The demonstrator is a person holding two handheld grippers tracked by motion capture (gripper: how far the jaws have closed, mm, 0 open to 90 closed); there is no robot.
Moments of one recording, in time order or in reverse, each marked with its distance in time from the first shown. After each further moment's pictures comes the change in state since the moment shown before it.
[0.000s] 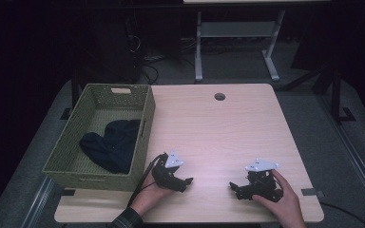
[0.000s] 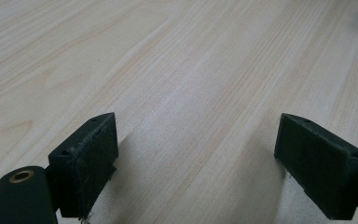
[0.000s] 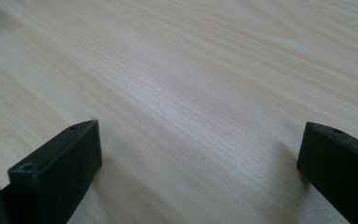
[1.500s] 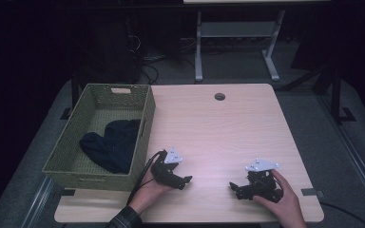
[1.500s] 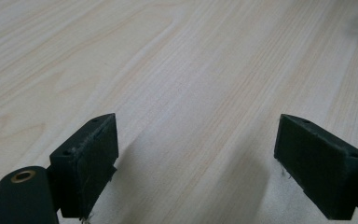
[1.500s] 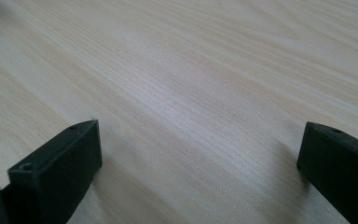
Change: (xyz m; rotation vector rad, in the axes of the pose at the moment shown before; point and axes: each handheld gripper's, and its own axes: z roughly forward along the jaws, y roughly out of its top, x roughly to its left) left arm 0.007 0.008 -0.006 0.027 -0.016 -0.010; right arm 0.000 0.000 0.000 -0.002 0.000 0.000
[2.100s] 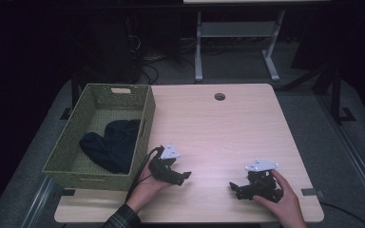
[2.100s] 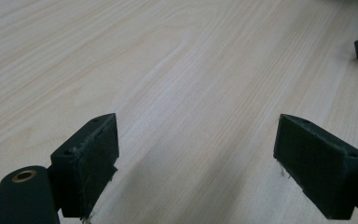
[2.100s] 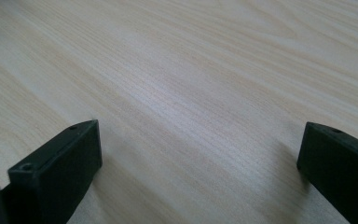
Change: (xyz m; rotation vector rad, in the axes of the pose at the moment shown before) left arm 0.006 0.007 -0.008 -0.042 -0.007 -0.033; right arm 0.000 0.000 0.000 -0.001 0.001 -0.001
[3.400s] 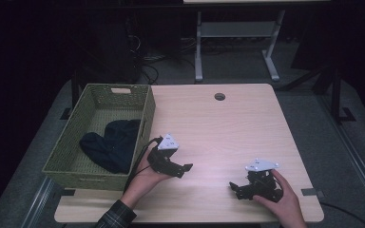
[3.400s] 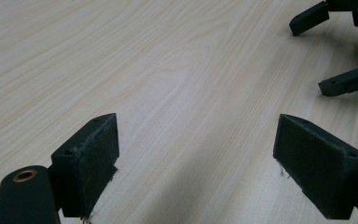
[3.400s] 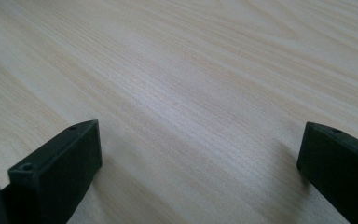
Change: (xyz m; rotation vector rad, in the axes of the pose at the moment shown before) left arm 0.005 0.030 -0.021 -0.050 -0.040 0.002; right arm 0.000 0.000 0.000 0.000 0.001 0.000
